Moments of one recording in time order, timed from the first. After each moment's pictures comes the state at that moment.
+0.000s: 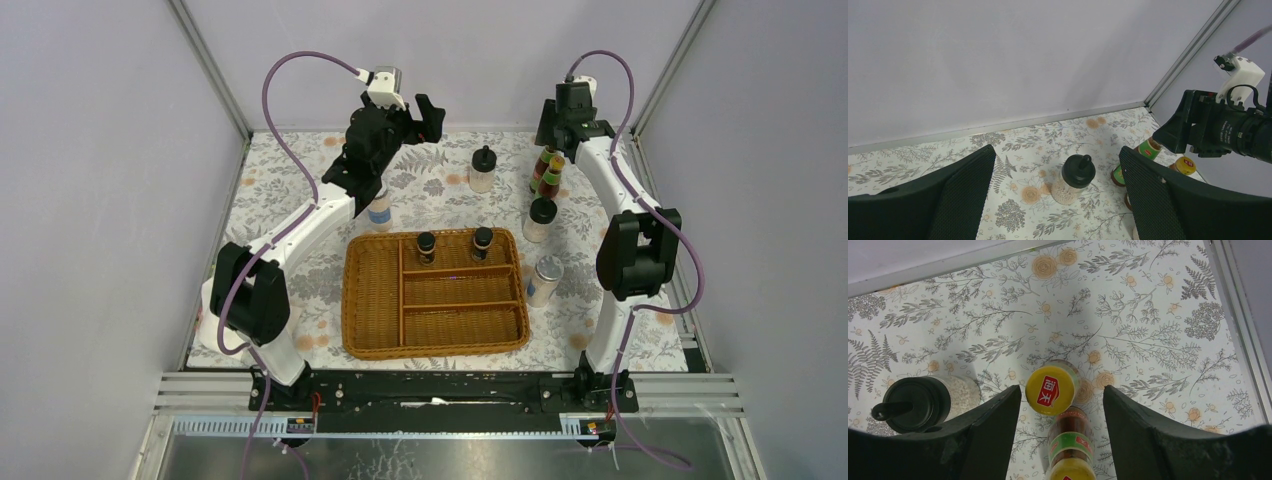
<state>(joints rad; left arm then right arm) -0.46 1.70 1.45 0.29 -0.07 -0.30 0.13 1.97 1.80 -0.51 0.29 0.24</state>
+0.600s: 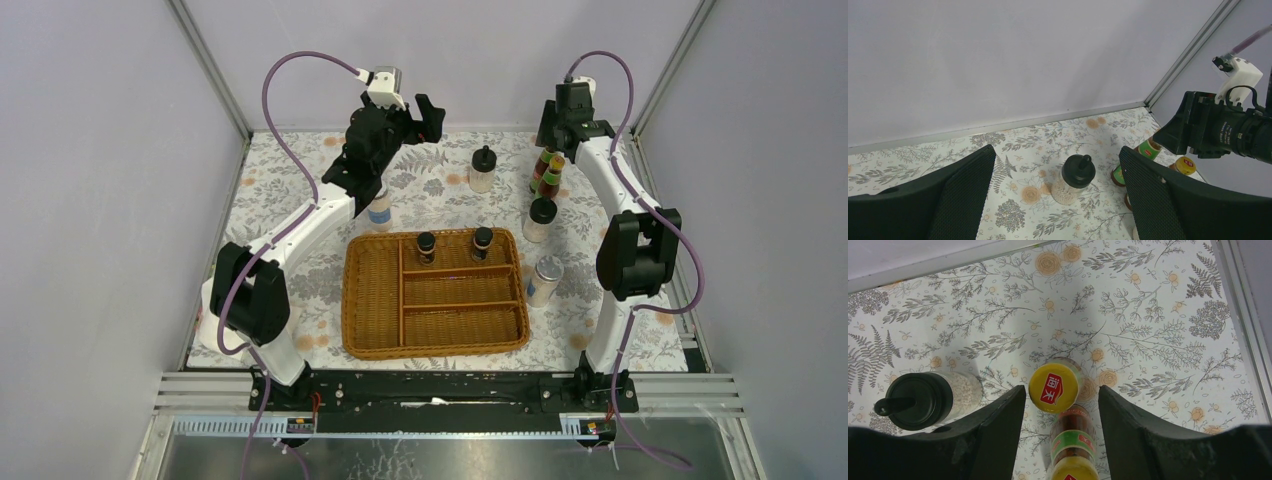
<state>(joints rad) -0.46 1.70 1.44 0.29 -0.07 -0.30 0.13 1.97 1.80 -0.52 0.27 0.24</state>
